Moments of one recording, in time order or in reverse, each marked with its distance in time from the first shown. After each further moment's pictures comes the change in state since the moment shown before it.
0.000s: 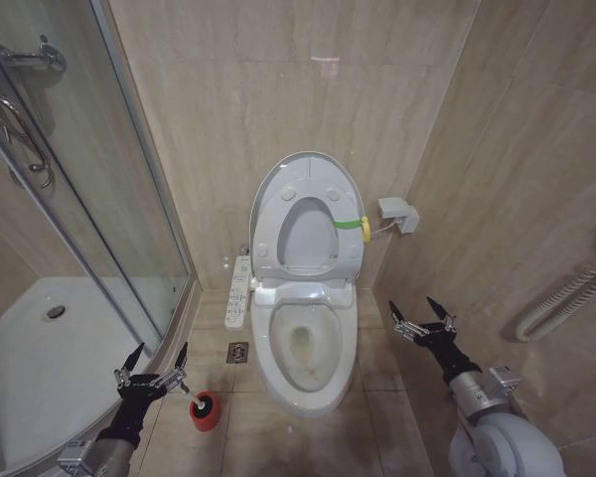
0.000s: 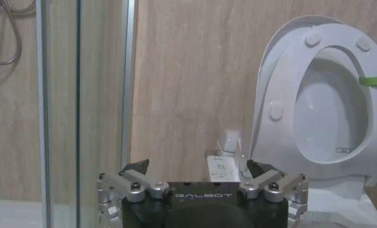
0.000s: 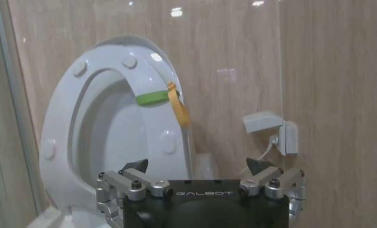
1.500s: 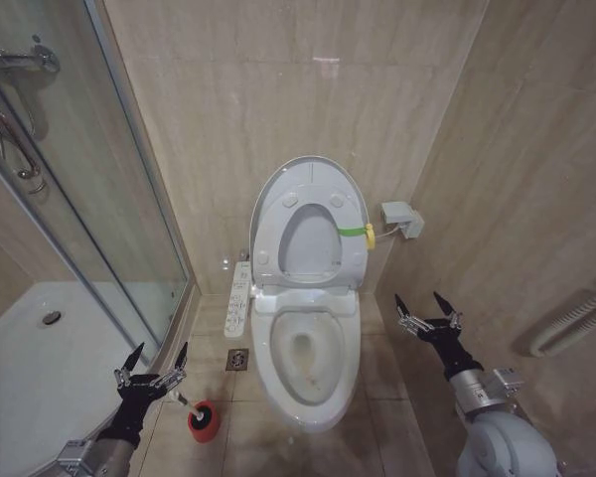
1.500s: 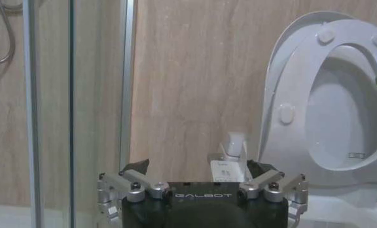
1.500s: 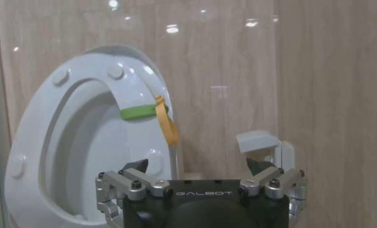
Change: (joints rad) left arm 0.000 0.000 0.000 0.000 0.000 0.000 0.000; right arm 0.022 0.000 0.009 -0.038 -0.048 0.084 0.005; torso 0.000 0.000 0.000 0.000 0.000
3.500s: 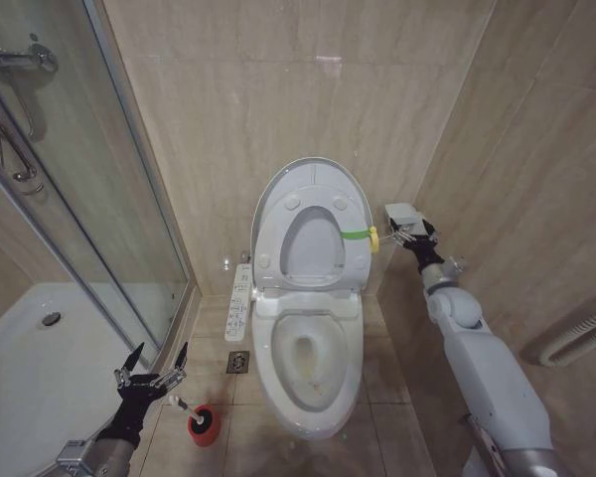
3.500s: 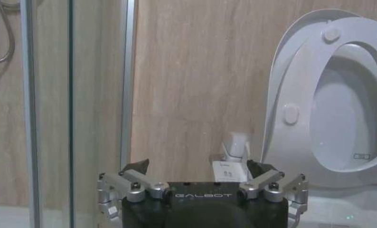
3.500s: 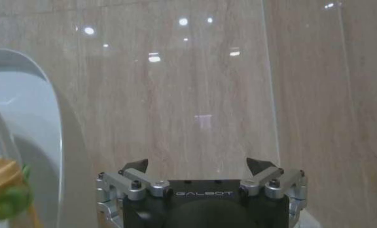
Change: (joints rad) left arm 0.000 0.000 0.000 0.000 0.000 0.000 0.000; right arm 0.791 -0.144 -0.267 -0.643 0.093 0.038 0.108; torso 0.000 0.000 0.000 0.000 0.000
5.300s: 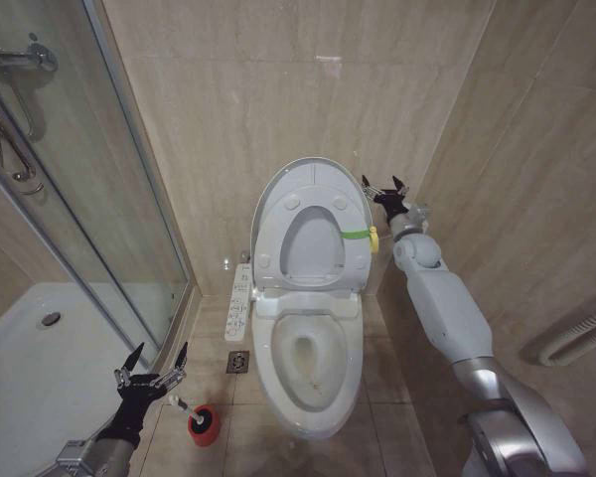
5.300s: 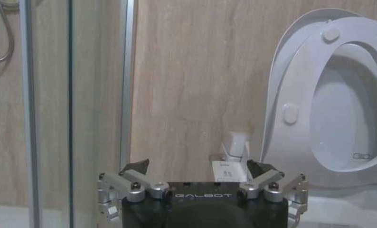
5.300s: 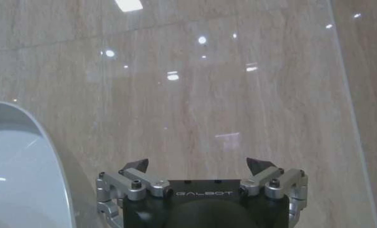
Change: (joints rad) left arm 0.000 0.000 0.000 0.000 0.000 0.000 0.000; right arm 0.365 0.088 -0.179 -0.230 -0.015 -0.006 0.016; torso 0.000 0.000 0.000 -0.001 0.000
